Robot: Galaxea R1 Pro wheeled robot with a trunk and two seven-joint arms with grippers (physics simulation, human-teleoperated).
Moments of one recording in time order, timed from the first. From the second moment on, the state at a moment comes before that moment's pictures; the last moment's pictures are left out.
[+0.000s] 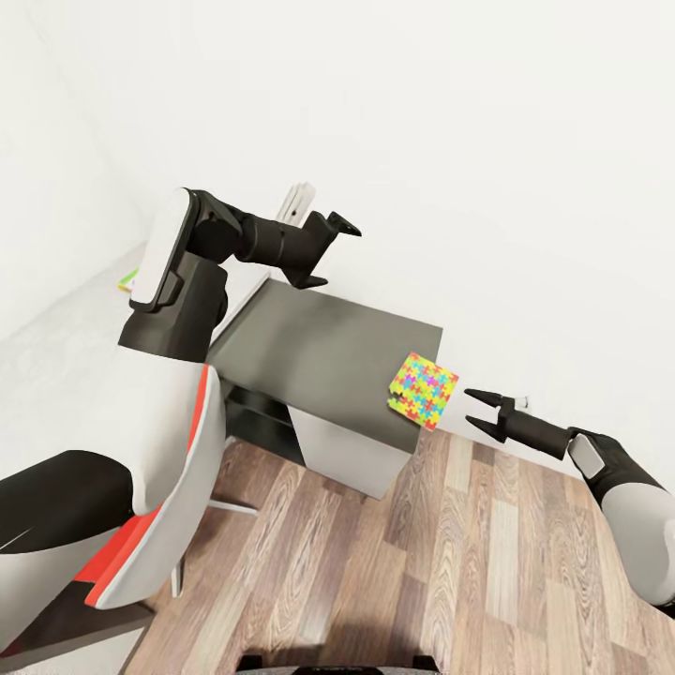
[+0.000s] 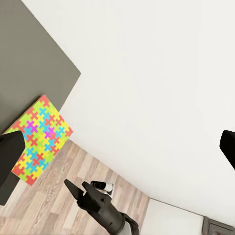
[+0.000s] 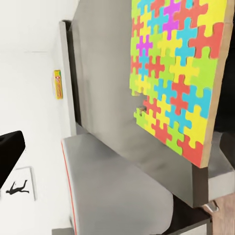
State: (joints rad) left arm -1.41 -0.13 -0.22 -1.23 1.91 0.72 1.13; right arm -1.02 -0.32 -0.46 -0.32 -0.22 0.83 1.09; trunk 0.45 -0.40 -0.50
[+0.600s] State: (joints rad) left arm -1.42 -0.14 -0.22 -1.23 1.91 0.72 1.13; right arm -1.03 -0.33 -0.51 -0.32 -0.23 0.83 1.05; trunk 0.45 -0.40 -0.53
